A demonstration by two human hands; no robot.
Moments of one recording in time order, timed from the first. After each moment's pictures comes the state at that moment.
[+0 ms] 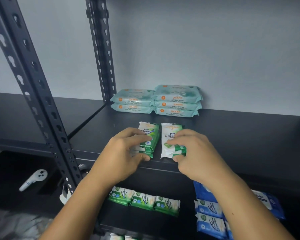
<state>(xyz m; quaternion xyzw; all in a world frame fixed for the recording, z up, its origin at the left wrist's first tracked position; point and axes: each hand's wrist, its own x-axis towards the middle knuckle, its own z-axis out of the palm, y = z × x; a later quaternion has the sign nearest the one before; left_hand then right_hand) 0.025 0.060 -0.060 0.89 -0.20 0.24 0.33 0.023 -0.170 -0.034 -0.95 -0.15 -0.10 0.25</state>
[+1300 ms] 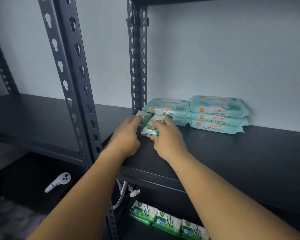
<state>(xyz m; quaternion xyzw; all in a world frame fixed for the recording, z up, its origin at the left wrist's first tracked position) 0.142 0.165 -0.059 0.95 -0.03 0.21 0.24 0.163 0.002 -0.065 -0.91 -0.21 -0.23 0.27</state>
